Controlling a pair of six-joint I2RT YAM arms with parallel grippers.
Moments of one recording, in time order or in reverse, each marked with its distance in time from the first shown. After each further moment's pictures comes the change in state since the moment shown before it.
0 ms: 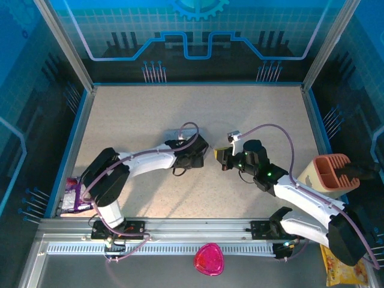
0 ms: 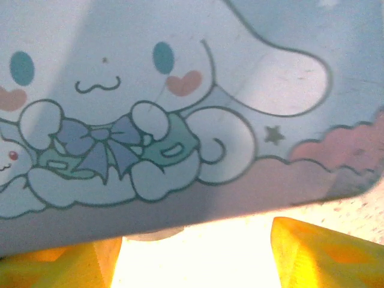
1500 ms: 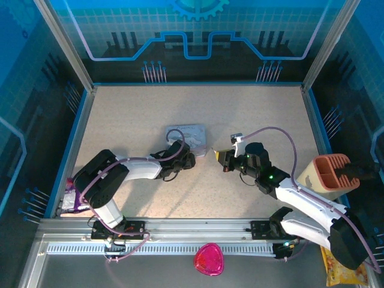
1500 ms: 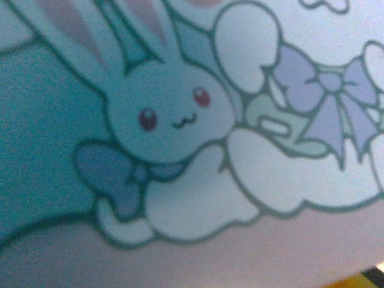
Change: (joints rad) left arm 0.094 -0.074 -0.438 0.598 0.095 0.007; right arm -0.004 -0.021 -0.040 0.018 -0.023 0.080
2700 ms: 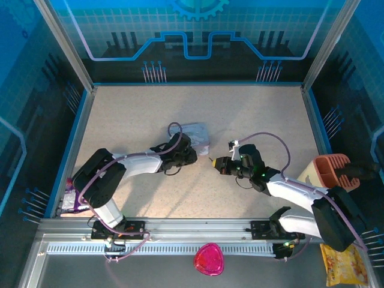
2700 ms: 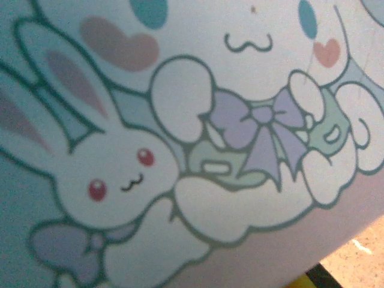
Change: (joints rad) left arm 0.033 -0.014 0.095 -0.077 0.171 -0.065; right arm -0.022 0.199 -0.062 0.108 -0.124 0.297
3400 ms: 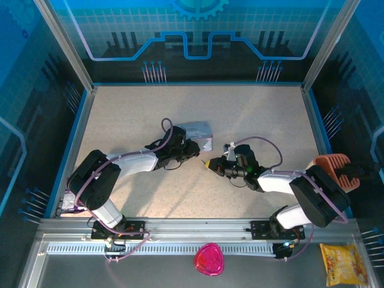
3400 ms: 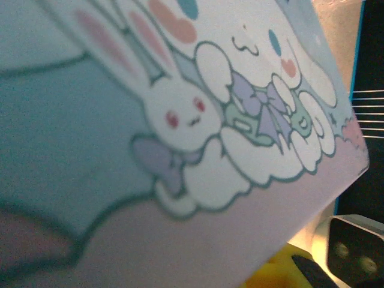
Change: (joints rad) left arm 0.046 -0.048 -0.004 0.129 0.163 -0.227; right arm -0.018 0.262 -0.003 0.311 -0.173 0.293
